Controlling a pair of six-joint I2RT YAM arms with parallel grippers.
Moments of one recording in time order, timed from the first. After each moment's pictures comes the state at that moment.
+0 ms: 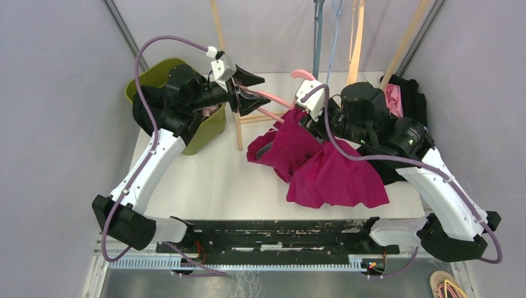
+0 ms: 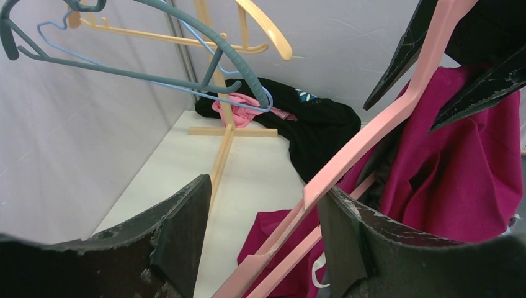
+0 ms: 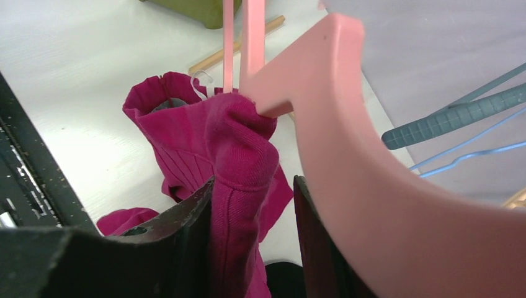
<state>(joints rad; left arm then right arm) -0.39 1.33 1.38 0.11 0.90 0.00 0.81 1.23 1.74 -0.94 0.03 -0.40</state>
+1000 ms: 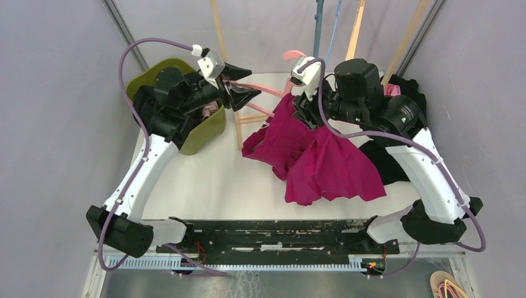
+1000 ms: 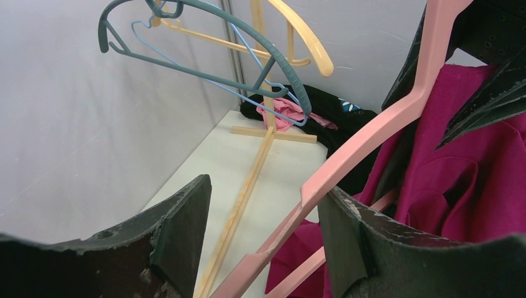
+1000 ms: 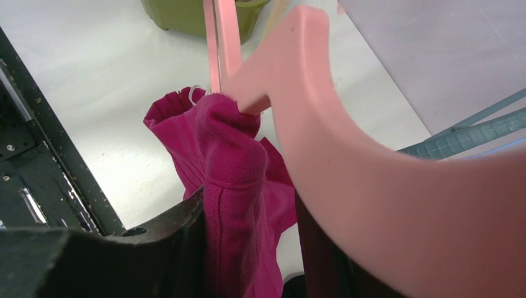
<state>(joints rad) -0.36 1.27 1.36 0.10 0.78 0.00 0.75 1.42 2.03 -1.07 -0.08 -0.28</state>
